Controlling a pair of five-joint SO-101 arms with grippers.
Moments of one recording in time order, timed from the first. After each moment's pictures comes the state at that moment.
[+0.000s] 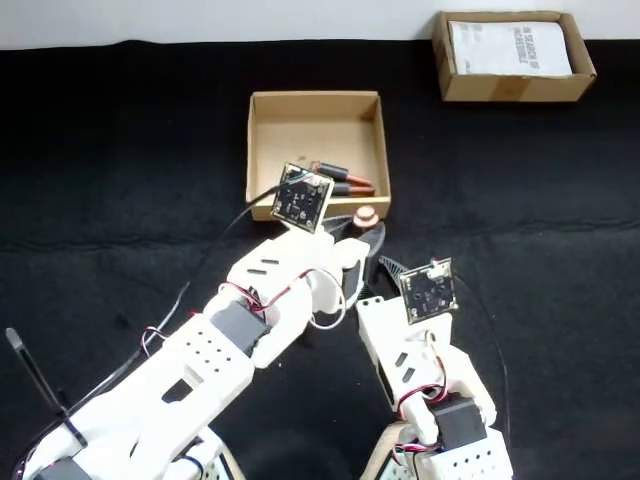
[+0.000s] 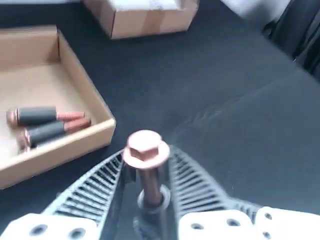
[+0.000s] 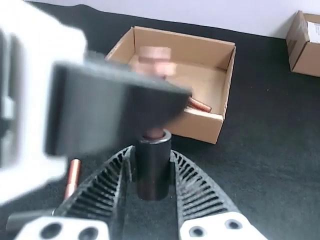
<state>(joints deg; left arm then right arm) 34.1 -39.3 59.9 8.9 19.5 -24.4 -104.1 93.6 36.9 1.2</state>
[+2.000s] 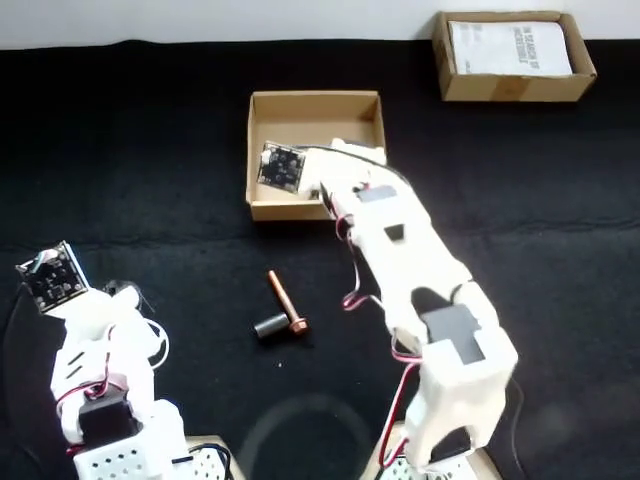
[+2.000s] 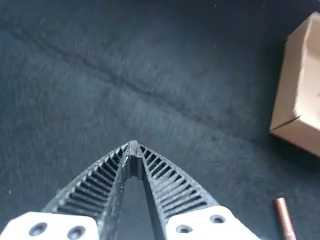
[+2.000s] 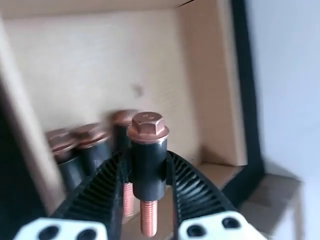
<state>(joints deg) -25.2 -103.6 88.8 57.6 14.5 -24.3 17.8 11.4 18.2 65.4</state>
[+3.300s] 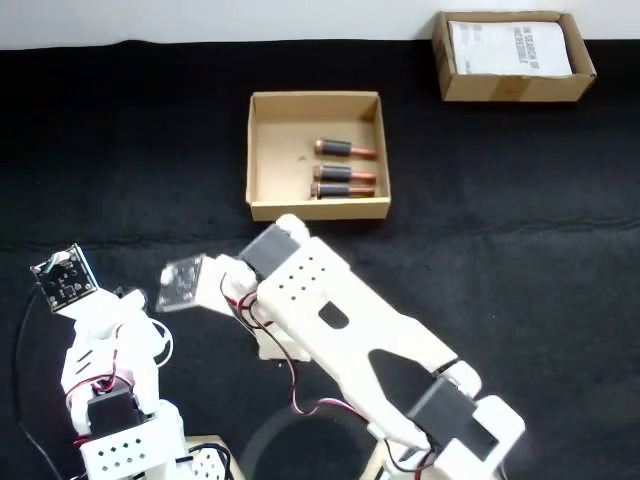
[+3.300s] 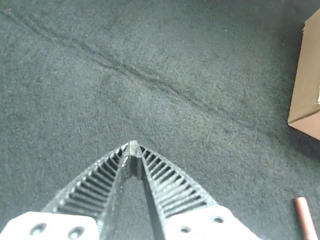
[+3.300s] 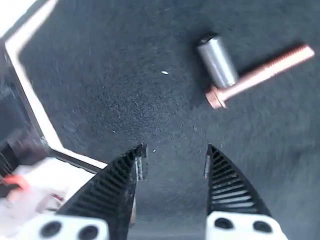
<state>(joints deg) -25.2 -103.6 96.1 51.7 14.5 -55.2 -1.0 7.4 95.7 40.4</state>
